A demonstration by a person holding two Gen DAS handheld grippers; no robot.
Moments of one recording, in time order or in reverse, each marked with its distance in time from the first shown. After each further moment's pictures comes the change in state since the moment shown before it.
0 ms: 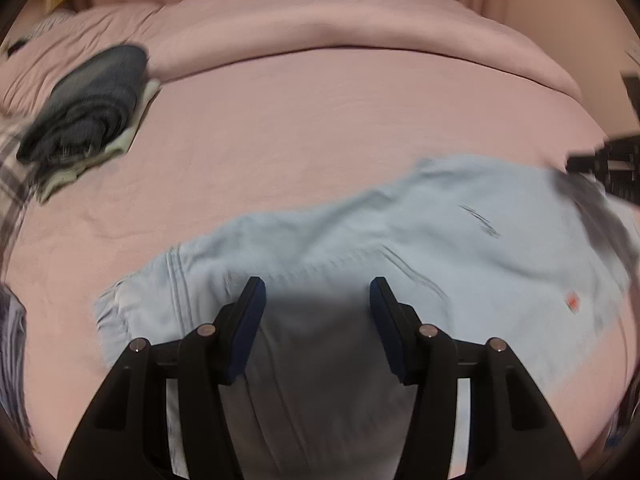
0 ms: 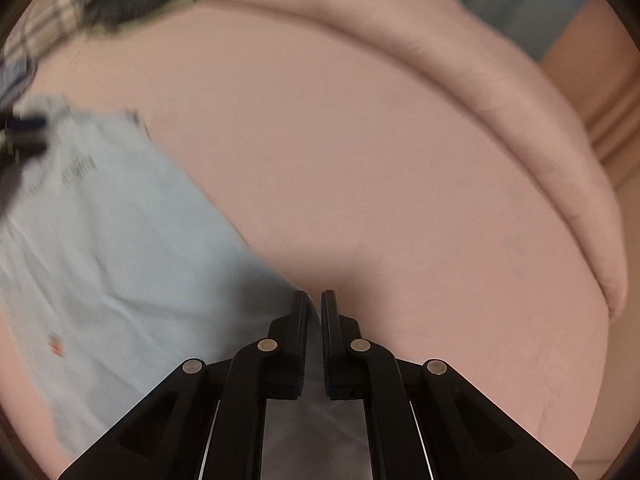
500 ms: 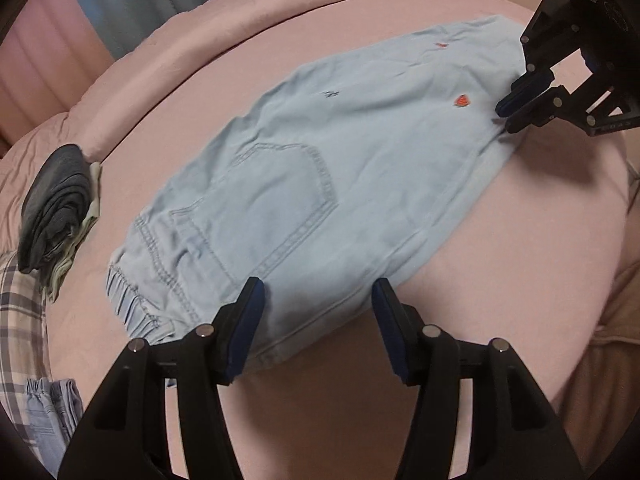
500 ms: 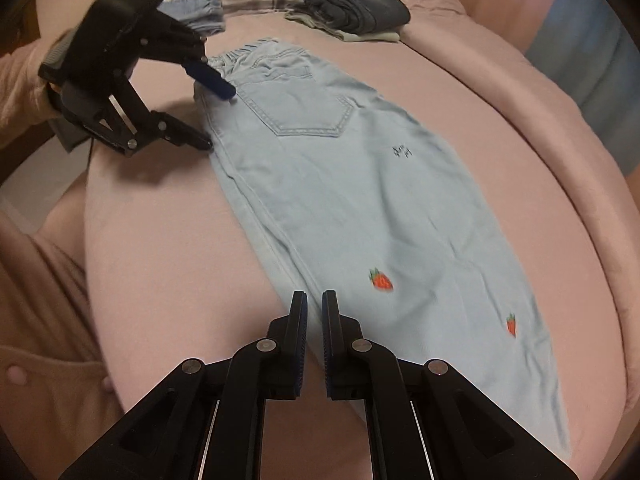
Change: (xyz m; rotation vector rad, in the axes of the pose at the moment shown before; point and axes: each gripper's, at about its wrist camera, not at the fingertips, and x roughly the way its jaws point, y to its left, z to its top) left arm -0.047 -0.046 -0.085 0.487 0.025 -0.030; right arm -0.043 0.171 -0.063 -0.397 -0.055 0.218
